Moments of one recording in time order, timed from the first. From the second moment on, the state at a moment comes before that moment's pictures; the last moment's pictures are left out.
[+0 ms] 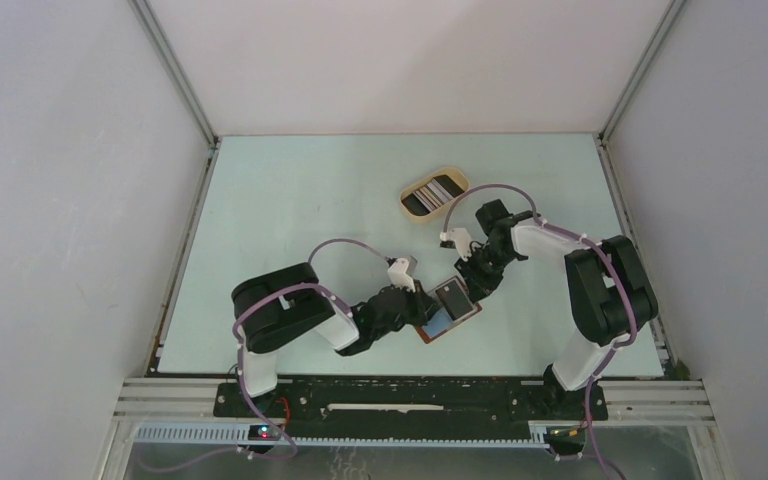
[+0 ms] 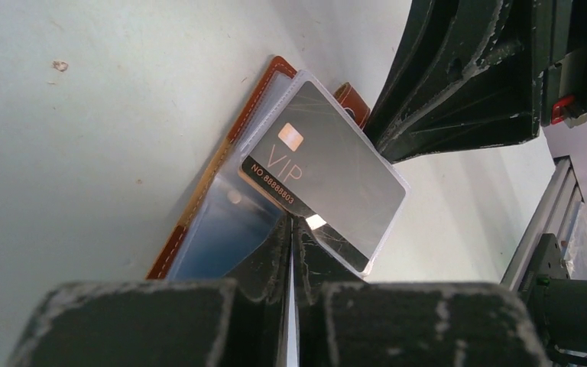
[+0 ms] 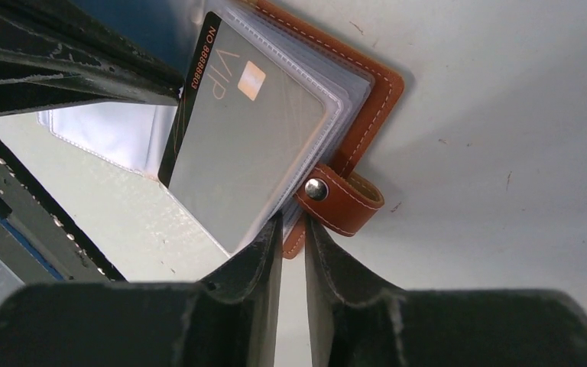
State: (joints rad) left arm -1.07 1.90 0.54 0.99 -0.20 -0.80; right arm 0.37 1.71 1.00 -0.74 -0.47 -0.54
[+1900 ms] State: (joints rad) left arm -1.00 1.44 0.25 1.23 -0.10 -0.43; right arm 0.37 1.72 1.05 -0.83 -0.54 -1.49
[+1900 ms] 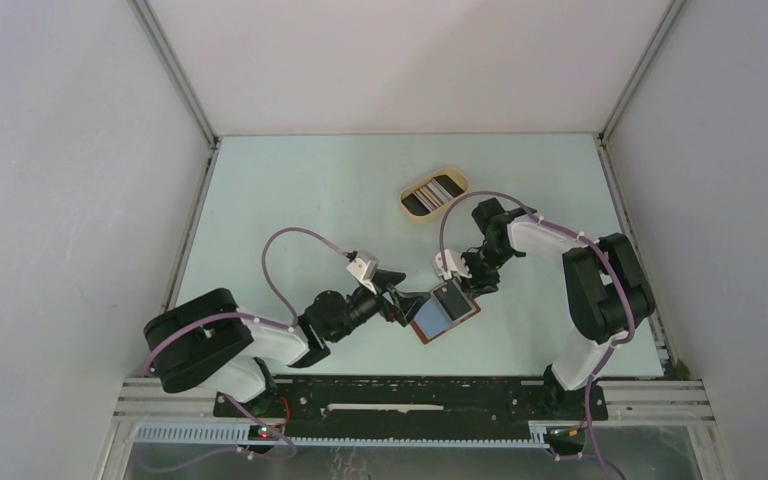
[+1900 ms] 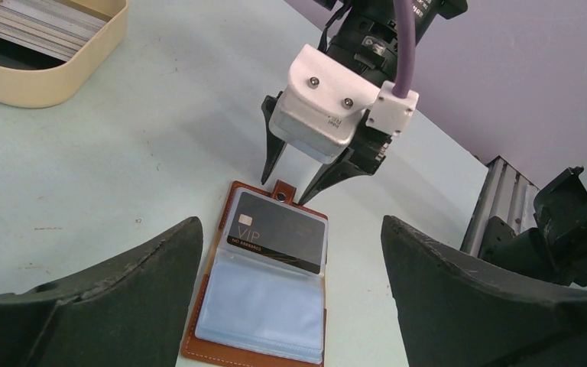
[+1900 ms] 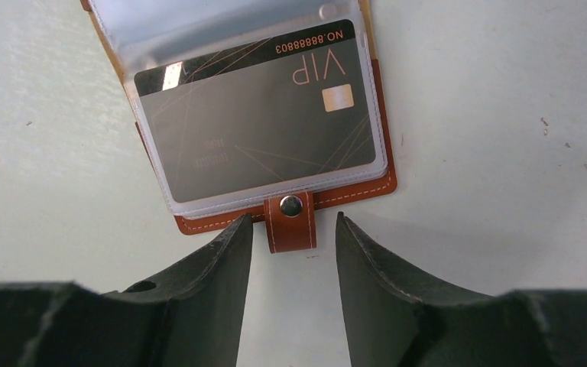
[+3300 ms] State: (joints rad) left arm -0.97 1.51 0.25 1.27 -0.03 -0.47; right arm 0.31 1.74 1.05 -0.81 -0.65 -1.38
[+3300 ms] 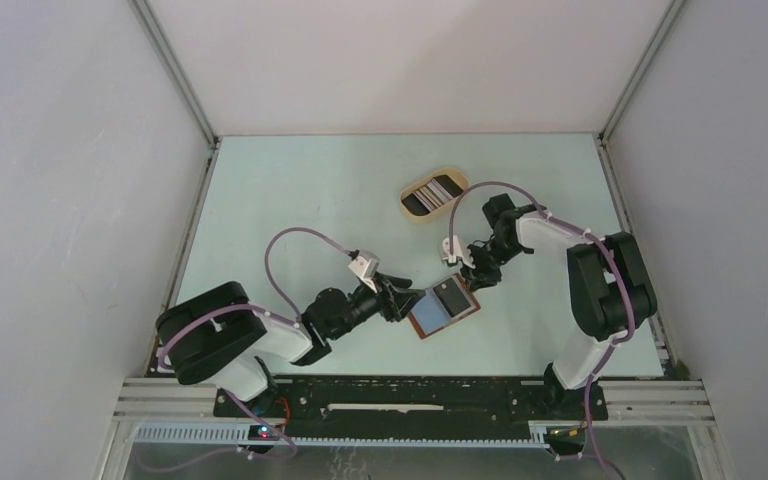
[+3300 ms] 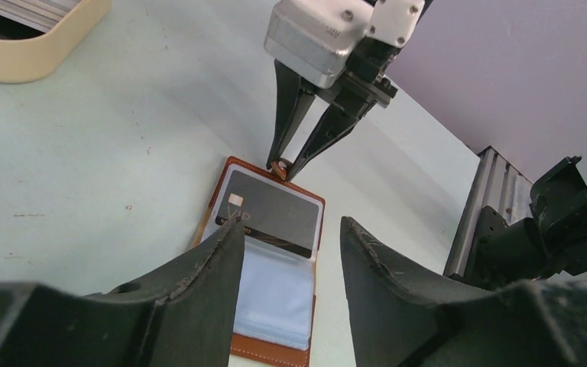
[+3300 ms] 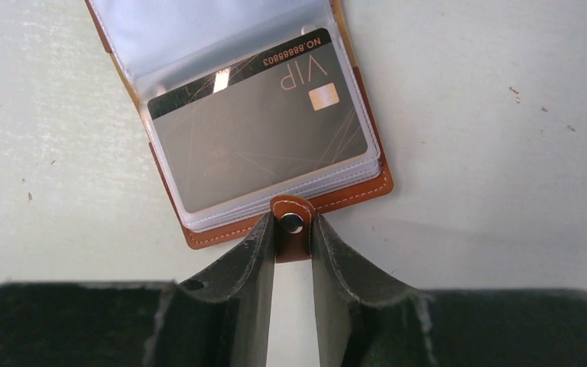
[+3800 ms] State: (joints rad) left arm -0.93 1.53 0.25 1.30 0.03 -0.52; right arm 0.27 1.74 1.06 -0.82 -0.66 -1.36
